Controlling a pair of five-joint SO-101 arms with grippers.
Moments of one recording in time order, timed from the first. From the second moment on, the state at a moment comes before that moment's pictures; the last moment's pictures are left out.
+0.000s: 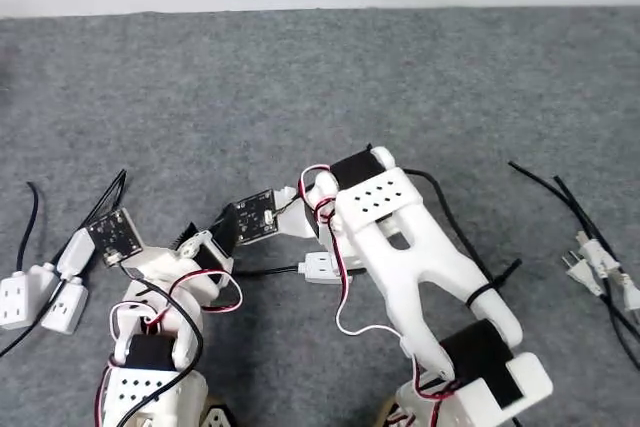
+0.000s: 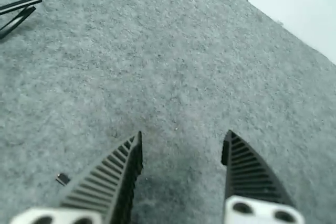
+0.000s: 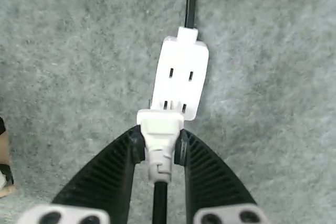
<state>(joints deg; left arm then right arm) -1.1 -81.9 97.6 31.7 38.0 -30.4 -3.3 18.2 82.5 69.3</state>
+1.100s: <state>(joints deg) -0.9 -81.9 97.6 31.7 38.0 -26.5 7.0 19.7 74.1 70.3</state>
